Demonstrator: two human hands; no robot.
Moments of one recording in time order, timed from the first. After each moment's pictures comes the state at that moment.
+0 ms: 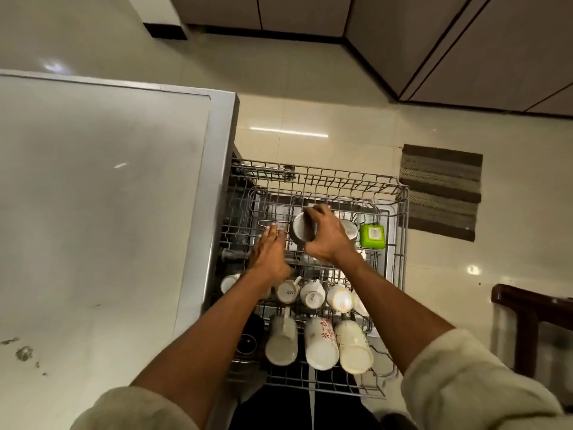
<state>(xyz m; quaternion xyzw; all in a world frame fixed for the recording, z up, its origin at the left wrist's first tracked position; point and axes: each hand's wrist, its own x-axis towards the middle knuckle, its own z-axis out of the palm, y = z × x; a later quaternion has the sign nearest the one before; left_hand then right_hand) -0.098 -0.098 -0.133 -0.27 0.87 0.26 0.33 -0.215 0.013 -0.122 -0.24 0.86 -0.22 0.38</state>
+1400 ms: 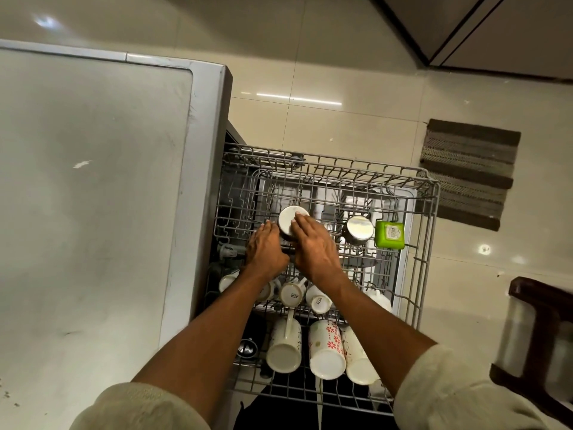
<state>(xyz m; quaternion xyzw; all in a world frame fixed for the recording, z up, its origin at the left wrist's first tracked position) -0.110 -0.124 -0.207 -0.35 0.84 0.28 0.31 -0.177 -0.008 -0.210 -0.37 0.87 -0.10 0.31</state>
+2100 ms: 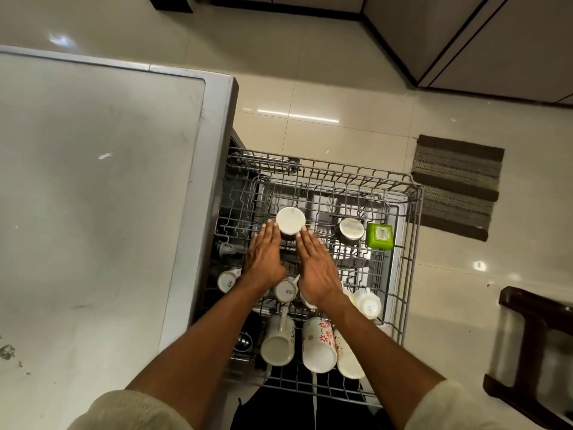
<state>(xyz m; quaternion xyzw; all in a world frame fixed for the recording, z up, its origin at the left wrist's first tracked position) -0.092 -0.104 -0.168 -0.29 0.87 0.25 0.32 -0.148 0.034 -0.181 -0.37 0.85 -0.09 0.36</state>
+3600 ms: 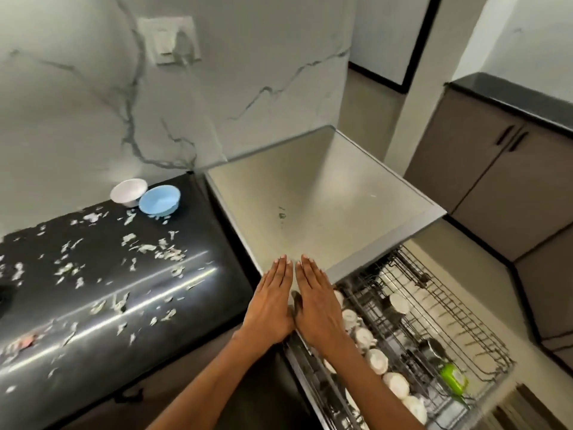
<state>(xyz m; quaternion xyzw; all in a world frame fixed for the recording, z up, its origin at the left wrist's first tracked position) 0.230 0.023 0.083 -0.53 0.83 0.14 -0.08 0.097 0.035 0.061 -0.73 0.64 -0.19 0.13</state>
